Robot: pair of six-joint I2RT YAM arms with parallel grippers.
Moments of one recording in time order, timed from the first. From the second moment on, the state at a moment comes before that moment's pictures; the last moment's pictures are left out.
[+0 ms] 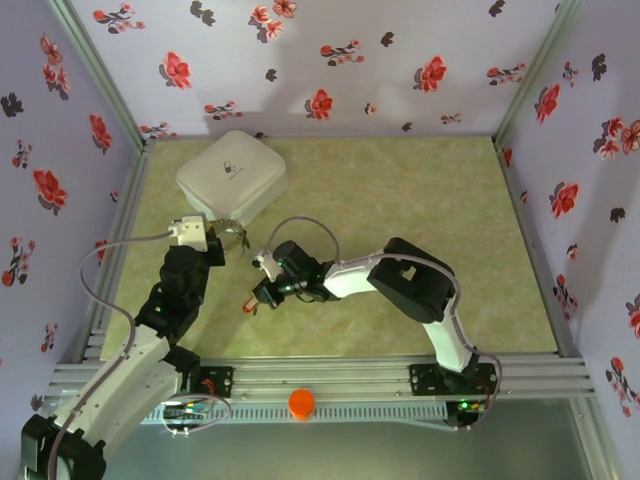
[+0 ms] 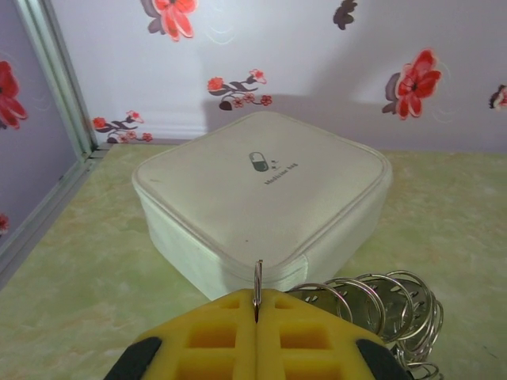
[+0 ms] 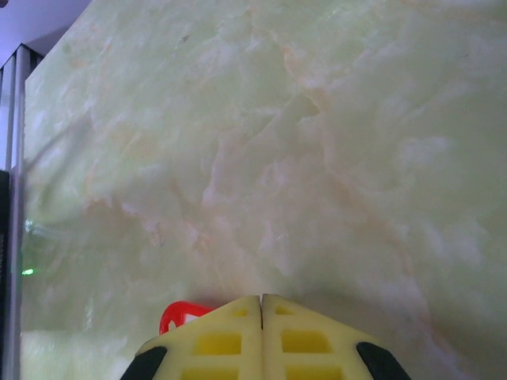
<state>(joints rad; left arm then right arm) -0.47 0.66 0.40 0.06 -0.44 -0.12 1.05 2.06 1.09 0.31 -0.42 0.32</state>
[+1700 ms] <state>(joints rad) -0.54 0.98 0.61 -0.05 0.65 0.09 0.92 1.02 0.75 -0.21 -0.11 -0.56</state>
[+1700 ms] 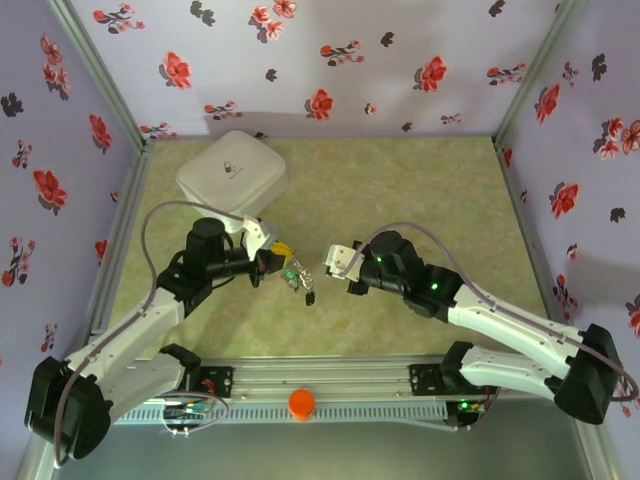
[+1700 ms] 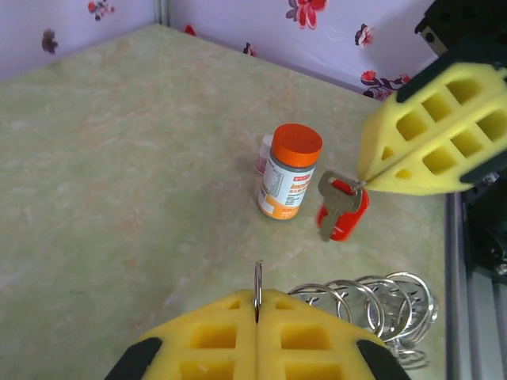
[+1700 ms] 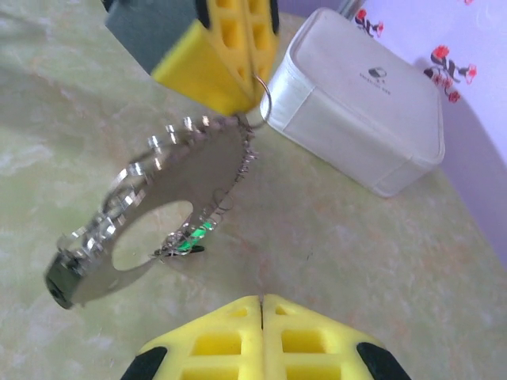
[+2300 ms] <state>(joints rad) -0.65 1.06 0.64 -0.12 0.65 0.02 0.95 1.08 0.78 -0.14 -0.22 -0.66</state>
